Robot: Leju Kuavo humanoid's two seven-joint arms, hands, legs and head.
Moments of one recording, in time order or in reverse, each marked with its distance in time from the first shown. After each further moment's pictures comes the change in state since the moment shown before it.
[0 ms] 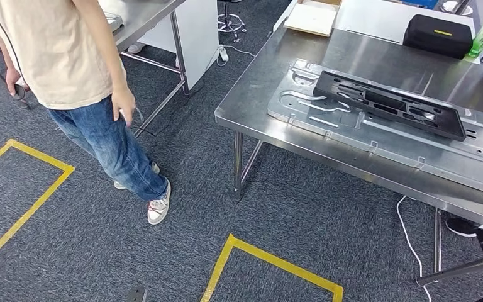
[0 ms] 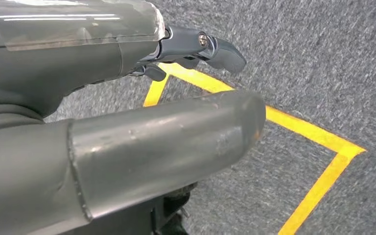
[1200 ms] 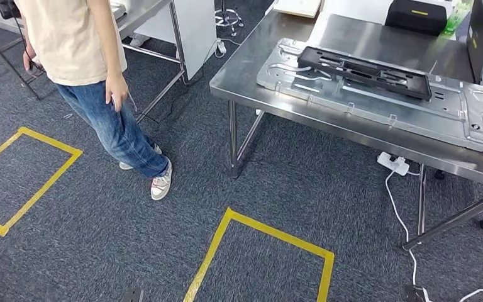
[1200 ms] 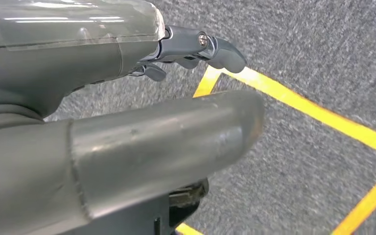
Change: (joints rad) left arm 0.009 0.001 0.020 0.000 0.023 0.005 0.007; right arm -0.194 0.142 -0.394 1.132 0.338 -0.117 0.041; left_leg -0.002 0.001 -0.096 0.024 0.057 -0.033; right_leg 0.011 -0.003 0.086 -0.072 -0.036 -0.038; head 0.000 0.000
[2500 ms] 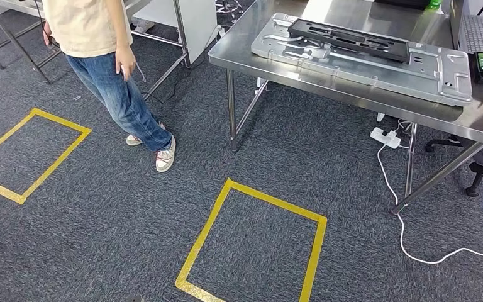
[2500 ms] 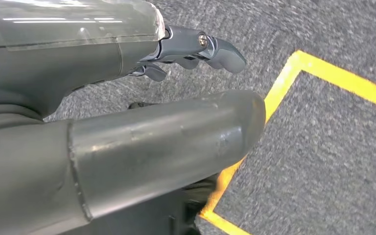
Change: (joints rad) left arm 0.024 0.009 0.001 0.000 -0.011 0.005 -0.019; right arm 0.015 0.120 -0.250 0.156 -0.298 0.455 -0.029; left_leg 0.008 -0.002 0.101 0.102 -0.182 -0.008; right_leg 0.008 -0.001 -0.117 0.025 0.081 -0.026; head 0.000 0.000
